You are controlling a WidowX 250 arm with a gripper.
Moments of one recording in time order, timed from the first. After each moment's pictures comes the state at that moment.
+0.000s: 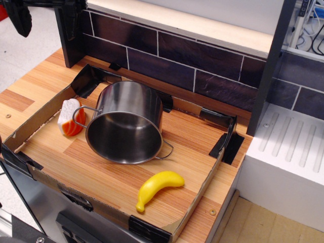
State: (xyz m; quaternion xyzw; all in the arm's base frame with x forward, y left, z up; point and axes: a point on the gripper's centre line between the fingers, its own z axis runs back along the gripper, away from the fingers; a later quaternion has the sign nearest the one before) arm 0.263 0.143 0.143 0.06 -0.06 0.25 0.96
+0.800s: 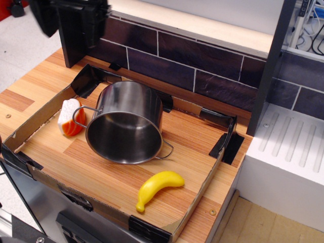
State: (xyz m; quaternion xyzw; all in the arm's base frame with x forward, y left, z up) arm 0.252 0.085 0.164 0.04 -0.07 0.06 0.99
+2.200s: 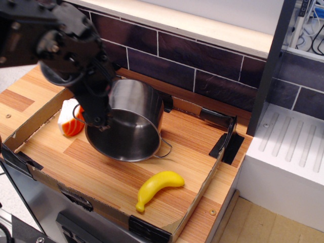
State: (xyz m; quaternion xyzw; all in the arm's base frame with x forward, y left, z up) arm 0.222 0.047 0.096 0.20 -0.23 -0.27 0.91
